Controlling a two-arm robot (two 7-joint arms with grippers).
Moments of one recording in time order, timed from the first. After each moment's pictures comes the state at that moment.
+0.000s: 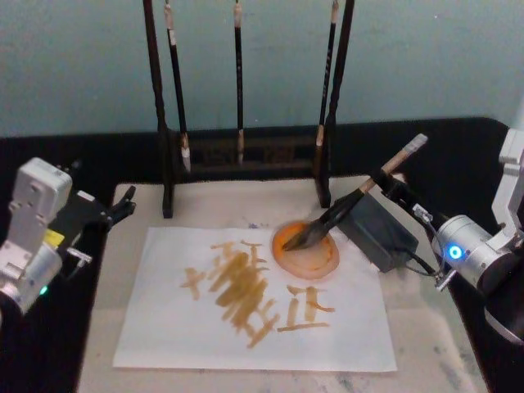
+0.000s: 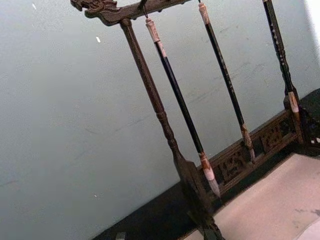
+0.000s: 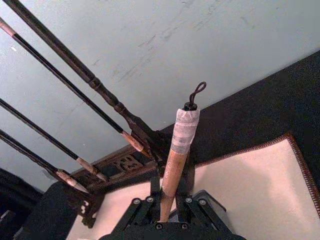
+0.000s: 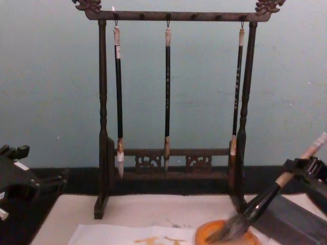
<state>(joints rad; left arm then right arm) -0.20 0.60 0.45 -1.41 -0.25 -0.12 0.03 0.24 0.33 -0.26 -1.31 1.02 0.20 0.18</state>
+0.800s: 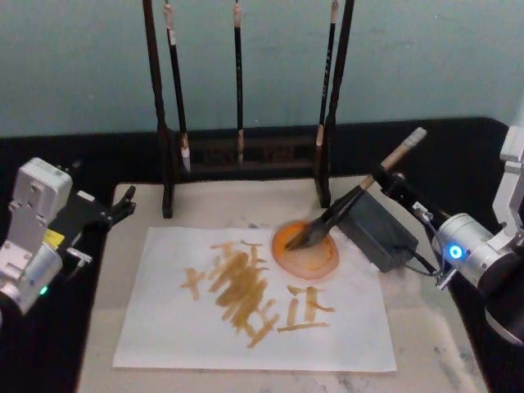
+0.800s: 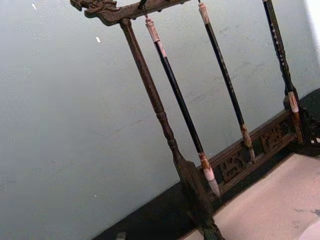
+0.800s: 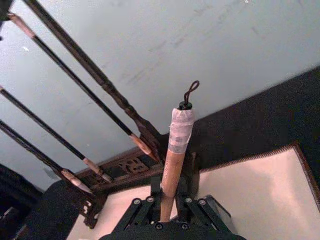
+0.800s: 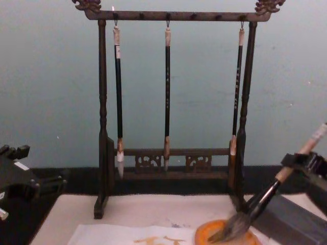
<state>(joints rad) -0.20 0.60 0.45 -1.41 -0.25 -0.12 0.03 0.24 0.35 -0.28 -1.34 1.01 0.16 0.19</state>
